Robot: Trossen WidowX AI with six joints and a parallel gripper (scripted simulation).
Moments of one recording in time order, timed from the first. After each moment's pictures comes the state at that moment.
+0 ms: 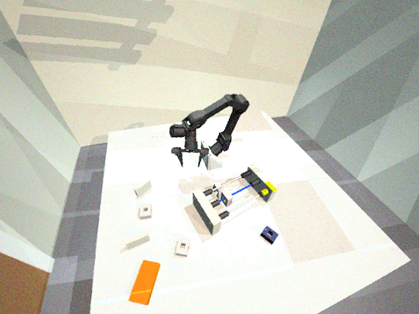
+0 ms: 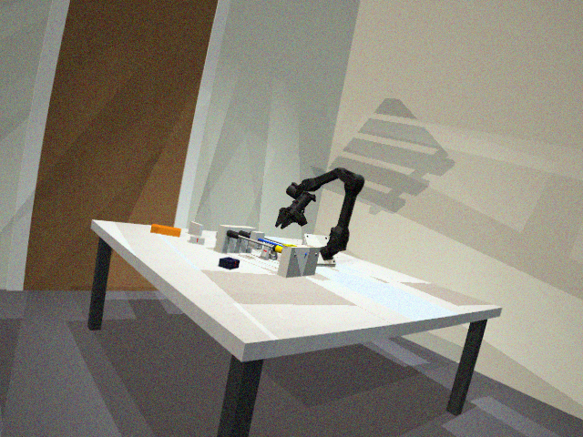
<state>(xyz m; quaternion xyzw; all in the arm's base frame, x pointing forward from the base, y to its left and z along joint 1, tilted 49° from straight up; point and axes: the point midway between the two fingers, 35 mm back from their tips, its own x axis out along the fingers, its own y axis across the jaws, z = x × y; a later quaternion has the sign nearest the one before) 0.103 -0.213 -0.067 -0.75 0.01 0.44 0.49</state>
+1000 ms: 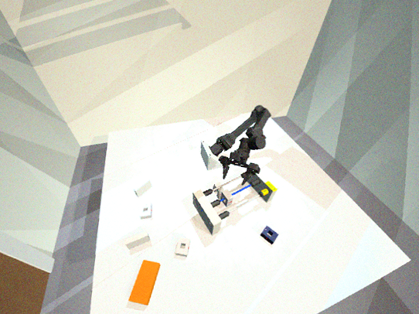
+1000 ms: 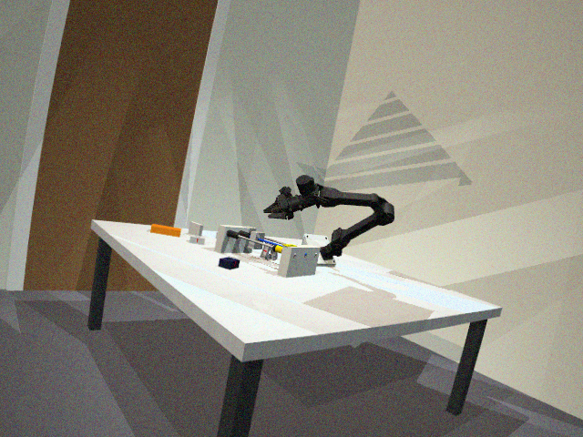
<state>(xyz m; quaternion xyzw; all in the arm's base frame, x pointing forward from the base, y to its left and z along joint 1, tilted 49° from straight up) 0.302 -0.176 0.091 -0.59 -0.28 0.31 -0.69</state>
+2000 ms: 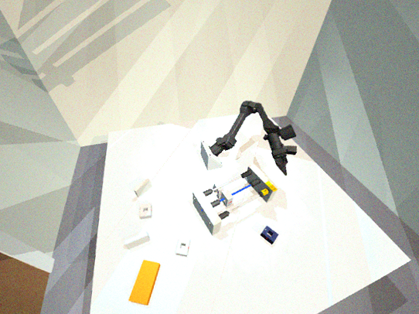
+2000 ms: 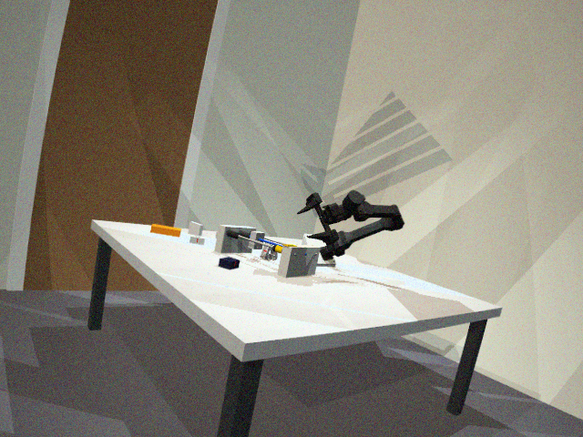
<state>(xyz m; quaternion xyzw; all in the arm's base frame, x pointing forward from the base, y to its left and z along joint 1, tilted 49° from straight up) 0.343 -0.021 0.276 0.05 -0.16 -0.05 -0.99</state>
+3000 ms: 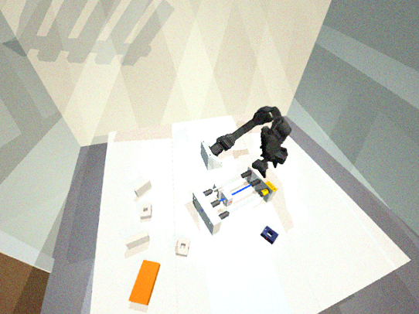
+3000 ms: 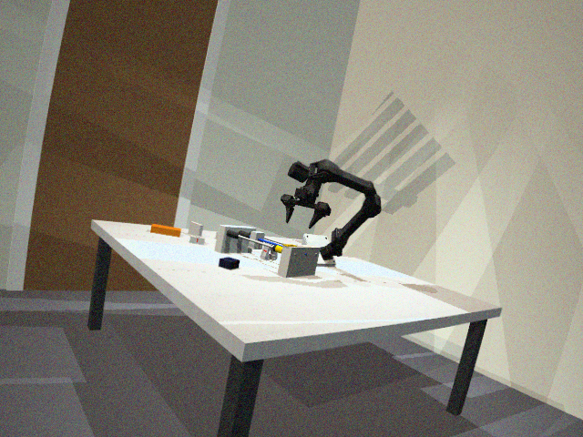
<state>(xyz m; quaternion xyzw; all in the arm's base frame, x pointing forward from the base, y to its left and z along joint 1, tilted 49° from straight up) 0.322 -0.071 0.225 -0.25 -0.40 -0.33 -0.82</state>
